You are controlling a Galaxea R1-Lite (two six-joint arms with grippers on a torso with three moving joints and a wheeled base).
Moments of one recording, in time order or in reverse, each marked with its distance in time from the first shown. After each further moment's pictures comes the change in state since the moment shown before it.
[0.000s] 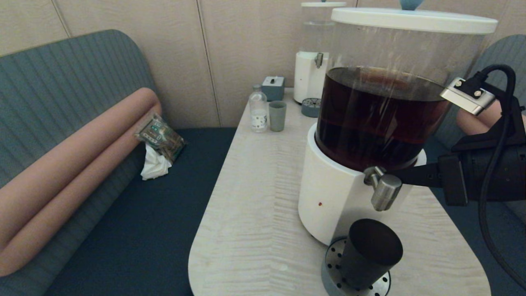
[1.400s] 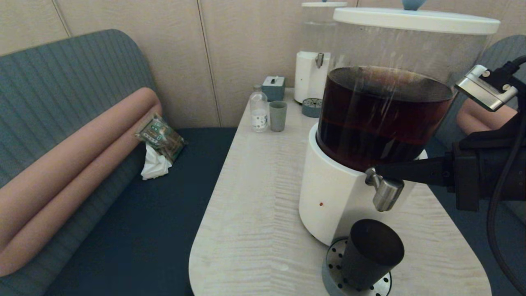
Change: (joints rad) left arm 0.000 0.000 0.000 0.000 0.000 0.000; right arm -0.007 -0.046 0.088 -0.173 0.112 -0.045
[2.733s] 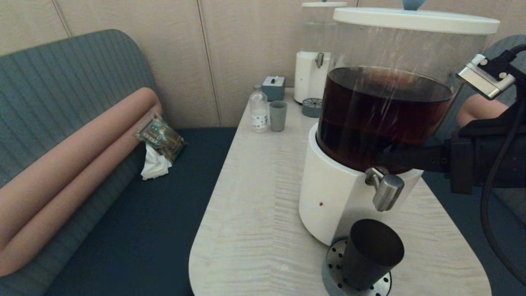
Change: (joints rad) left arm 0.000 0.000 0.000 0.000 0.000 0.000; right arm -0.032 0.024 -0.041 -0.008 -0.019 -0.002
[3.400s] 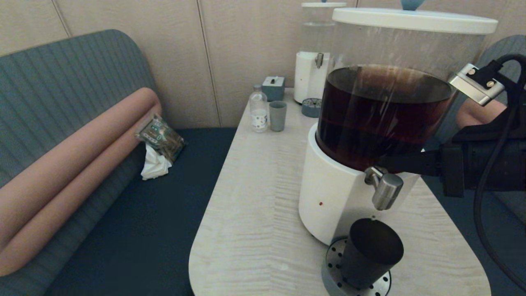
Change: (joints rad) left arm 0.000 0.000 0.000 0.000 0.000 0.000; right arm -0.002 0.016 0.010 0.007 -0.028 -0.004
